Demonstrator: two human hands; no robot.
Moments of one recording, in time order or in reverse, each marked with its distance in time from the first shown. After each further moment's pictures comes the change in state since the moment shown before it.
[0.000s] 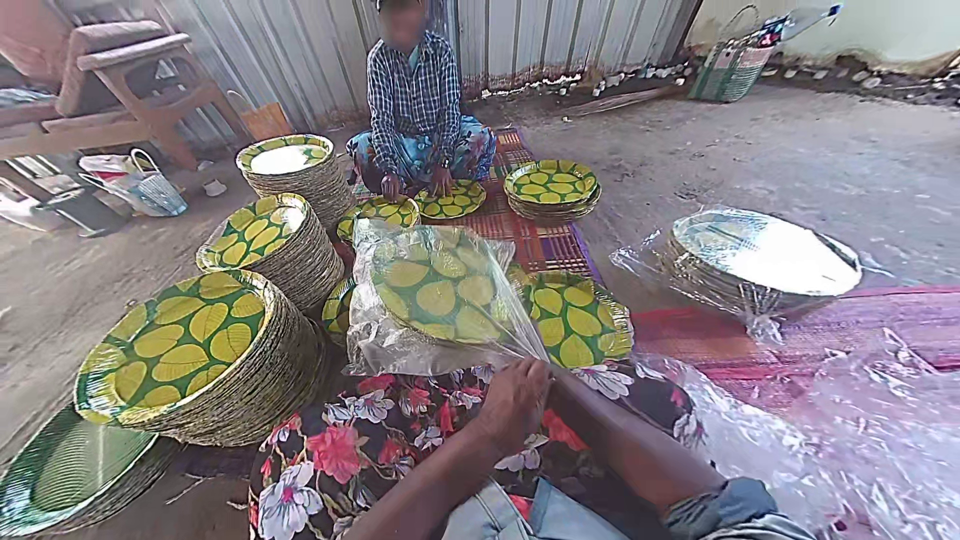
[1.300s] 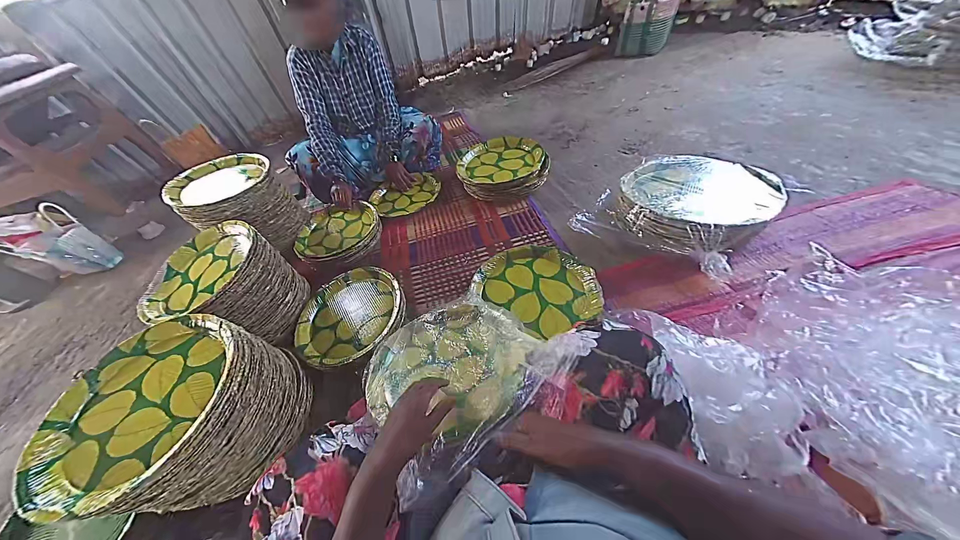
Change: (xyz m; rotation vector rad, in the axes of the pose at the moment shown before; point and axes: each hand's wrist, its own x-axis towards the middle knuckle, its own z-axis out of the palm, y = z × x) left_hand -0.058 -0.073 -0.083 -0.035 -0.551 -0.487; right_hand -0.145 0.021 -0.106 -0.438 -1.062 -0.025
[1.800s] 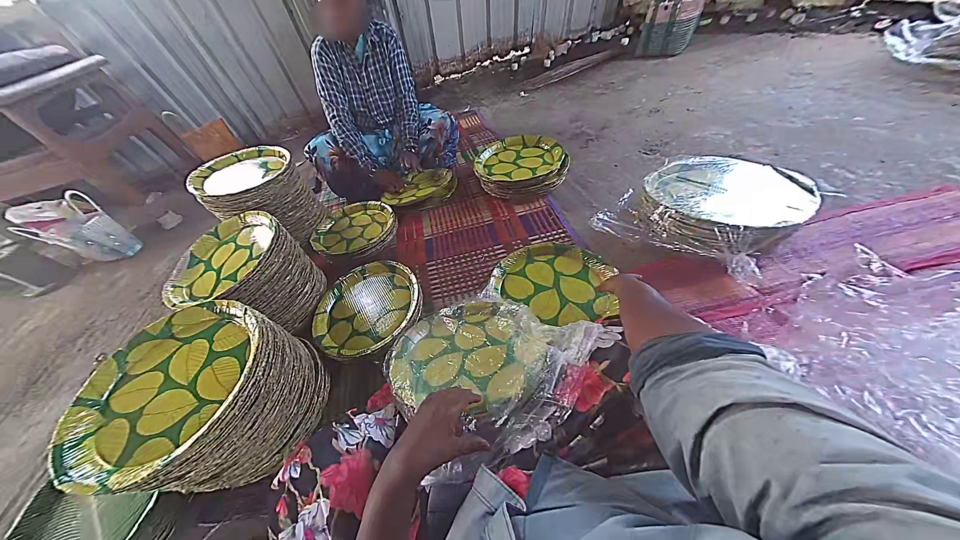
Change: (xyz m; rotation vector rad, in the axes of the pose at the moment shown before) left_hand -0.026 -0.004 -0.001 -0.012 -0.119 0.163; right_hand 0.023 -0.052 -0.182 -0.141 0.910 0.861
